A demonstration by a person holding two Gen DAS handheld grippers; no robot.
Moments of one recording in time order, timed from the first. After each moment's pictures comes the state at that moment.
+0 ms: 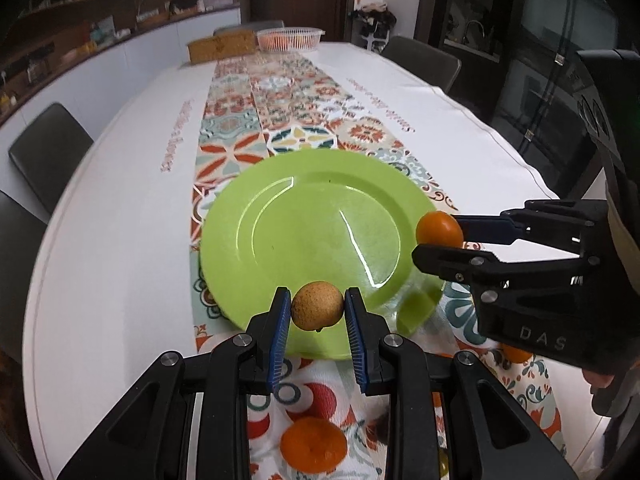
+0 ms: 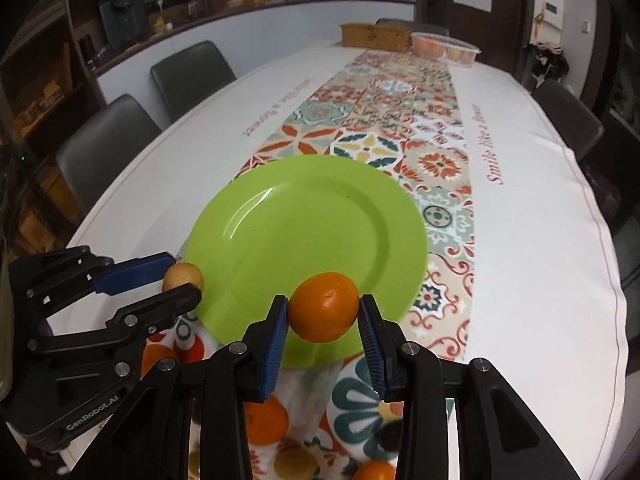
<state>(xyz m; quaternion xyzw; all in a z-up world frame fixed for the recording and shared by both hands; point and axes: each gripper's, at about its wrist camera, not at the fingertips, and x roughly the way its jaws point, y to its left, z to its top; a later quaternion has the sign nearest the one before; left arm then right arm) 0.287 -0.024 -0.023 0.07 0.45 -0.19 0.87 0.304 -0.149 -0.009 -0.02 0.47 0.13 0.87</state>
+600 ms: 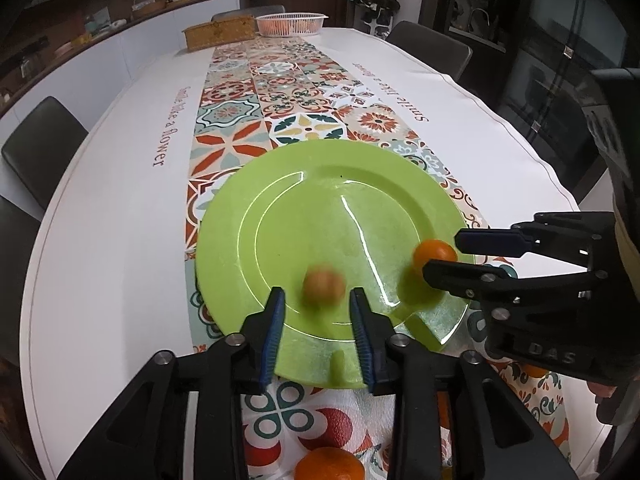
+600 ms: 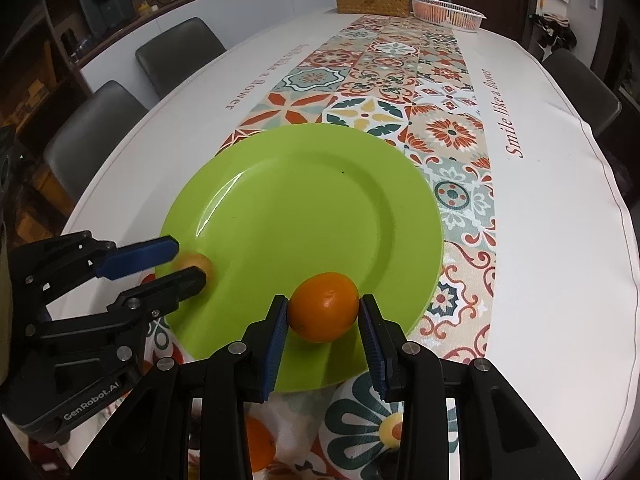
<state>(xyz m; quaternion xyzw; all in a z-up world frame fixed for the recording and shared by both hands) 0.308 -0.027 -0.031 0.08 0.47 -0.18 0.86 0.326 -0.154 -0.030 0.01 0.51 0.12 0.85</state>
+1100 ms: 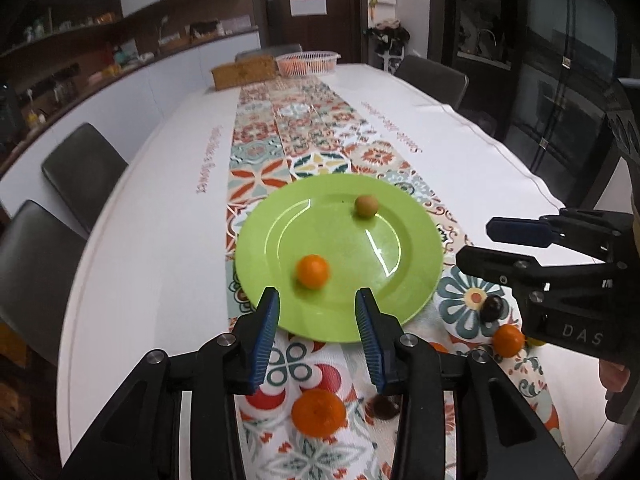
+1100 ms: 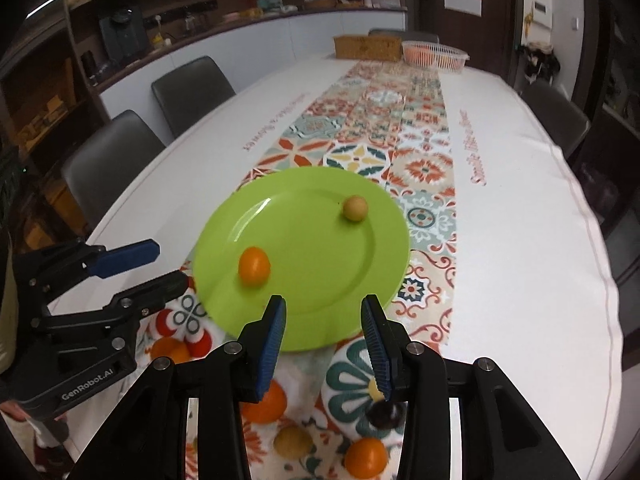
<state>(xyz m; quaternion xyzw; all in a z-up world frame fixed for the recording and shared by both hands) 0.238 -0.023 0.020 0.10 0.40 -0.14 0.90 0.262 -0.169 0.022 0.00 0.43 0.12 0.89</state>
